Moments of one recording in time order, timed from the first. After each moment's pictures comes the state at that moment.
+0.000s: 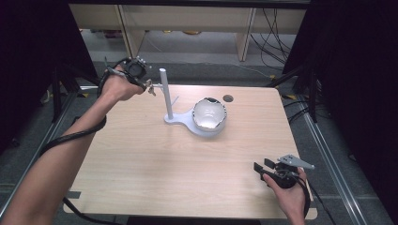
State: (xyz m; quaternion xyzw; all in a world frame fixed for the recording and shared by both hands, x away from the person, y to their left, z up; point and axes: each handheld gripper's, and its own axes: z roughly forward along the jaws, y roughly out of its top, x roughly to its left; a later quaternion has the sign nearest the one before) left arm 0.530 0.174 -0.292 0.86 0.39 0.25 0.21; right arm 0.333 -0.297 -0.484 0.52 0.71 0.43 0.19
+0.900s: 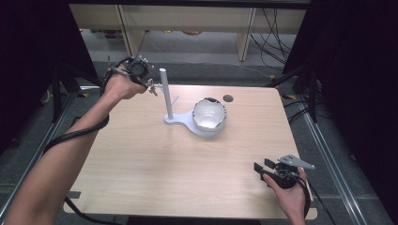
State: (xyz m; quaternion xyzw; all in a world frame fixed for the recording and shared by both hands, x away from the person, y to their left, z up) left arm 0.536 0.168 -0.293 0.86 0.39 0.25 0.20; right arm 0.332 -0.294 -0.485 0.53 0.70 0.44 0.18
